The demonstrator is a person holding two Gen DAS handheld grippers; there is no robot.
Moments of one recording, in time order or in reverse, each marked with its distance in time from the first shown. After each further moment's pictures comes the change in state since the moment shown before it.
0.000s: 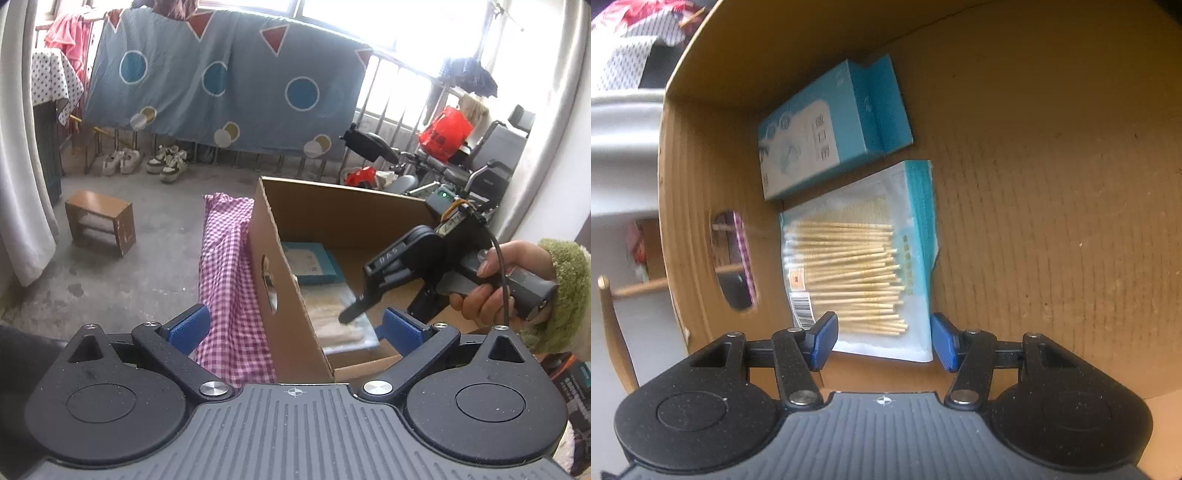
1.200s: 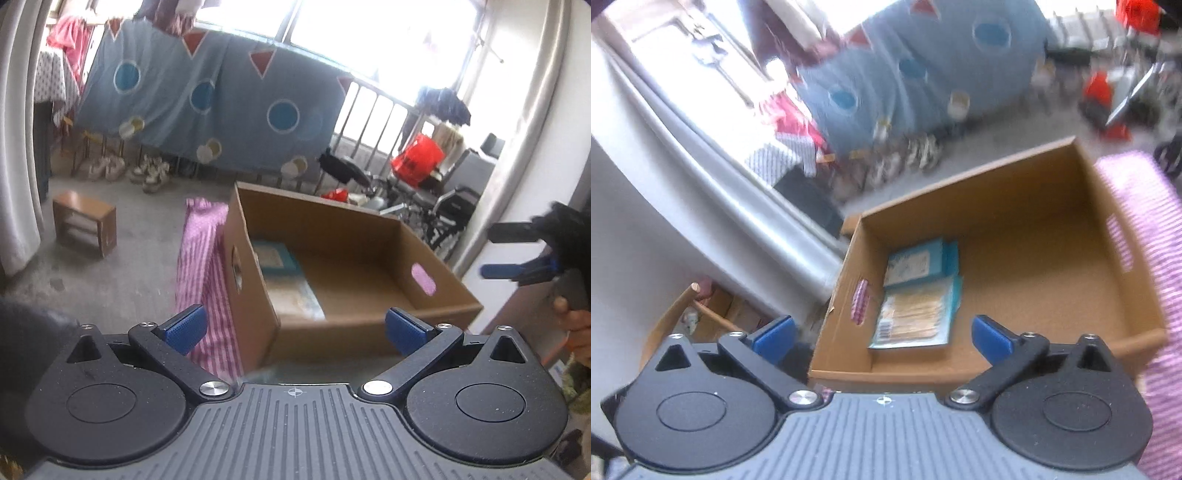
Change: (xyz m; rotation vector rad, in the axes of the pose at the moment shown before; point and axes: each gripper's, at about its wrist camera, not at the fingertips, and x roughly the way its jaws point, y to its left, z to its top) left arm -0.053 -0.013 -0.036 -0.050 -0.066 -0.094; right arm -0.191 -0.006 -0.225 -0.380 -0.737 0.109
